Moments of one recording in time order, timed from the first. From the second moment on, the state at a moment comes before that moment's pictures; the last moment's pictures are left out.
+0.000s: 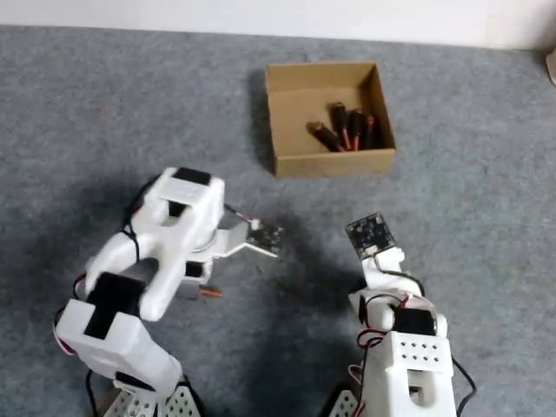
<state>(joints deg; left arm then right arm) 6.5 7.7 28.1 87.1 -77.7 1.7 -66.9 87.5 47.8 30.2</state>
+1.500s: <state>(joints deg) 11.0 7.7 12.3 94.6 12.8 1.7 -66.9 87.5 47.8 30.2</state>
